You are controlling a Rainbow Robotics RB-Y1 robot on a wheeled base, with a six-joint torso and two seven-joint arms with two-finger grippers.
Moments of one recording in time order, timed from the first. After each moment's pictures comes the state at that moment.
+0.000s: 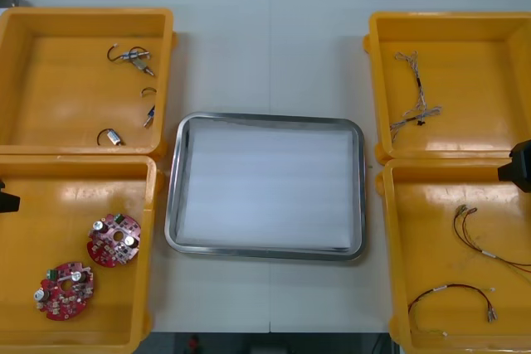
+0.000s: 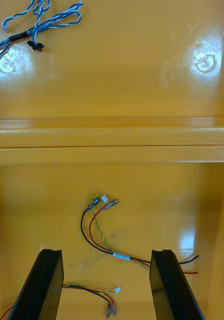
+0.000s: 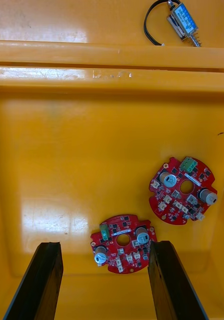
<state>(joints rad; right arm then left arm) -0.18 -0.66 -0.33 -2.20 -0.71 1.92 1.36 0.02 0.69 0.50 -2.33 0.88 1.91 -1.34</state>
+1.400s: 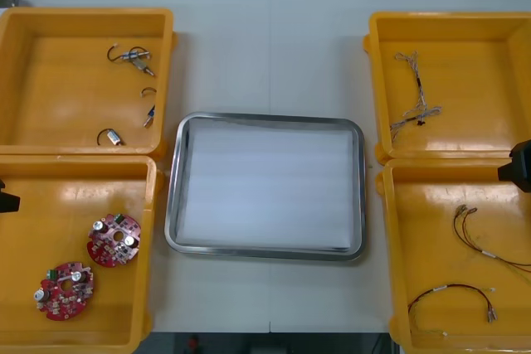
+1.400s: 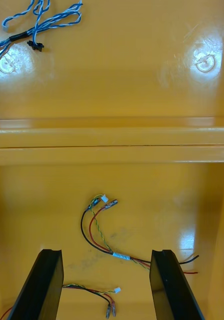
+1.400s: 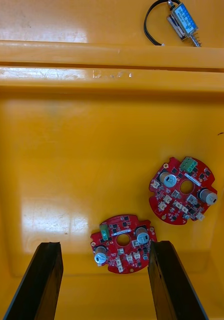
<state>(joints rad) -0.18 -0.66 -0.33 -2.20 -0.71 1.92 1.36 0.02 0.69 0.50 -2.33 0.88 1.91 -1.34</state>
